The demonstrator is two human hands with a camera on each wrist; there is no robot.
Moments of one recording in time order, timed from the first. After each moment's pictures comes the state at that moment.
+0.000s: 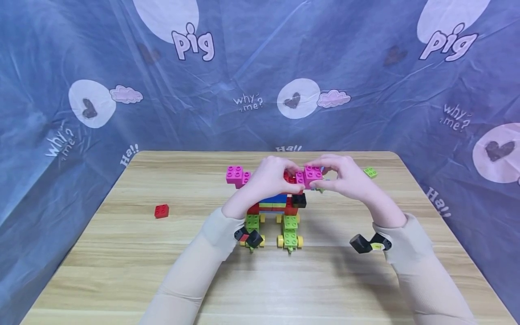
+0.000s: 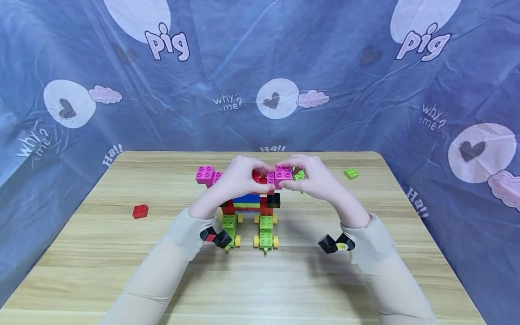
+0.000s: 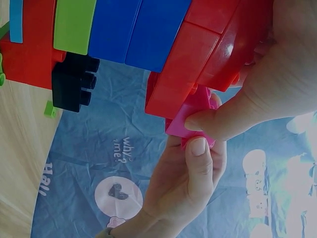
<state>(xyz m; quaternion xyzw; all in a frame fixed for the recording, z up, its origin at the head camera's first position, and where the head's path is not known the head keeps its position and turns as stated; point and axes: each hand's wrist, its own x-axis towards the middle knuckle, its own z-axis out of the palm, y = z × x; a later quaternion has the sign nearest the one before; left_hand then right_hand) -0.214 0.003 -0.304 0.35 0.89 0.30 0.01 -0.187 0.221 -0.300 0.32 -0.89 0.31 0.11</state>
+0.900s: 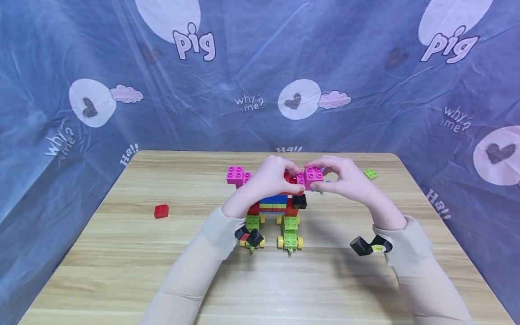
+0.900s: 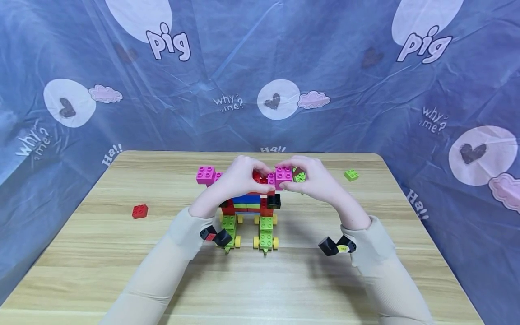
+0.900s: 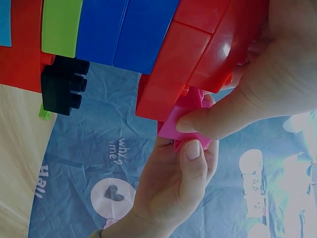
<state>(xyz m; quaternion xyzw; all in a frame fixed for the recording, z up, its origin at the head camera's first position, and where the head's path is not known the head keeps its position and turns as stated) -0.218 0.003 -0.302 0.34 0.88 0.32 0.05 -0.188 0.223 -0.304 0.31 -0.88 0.35 0.09</state>
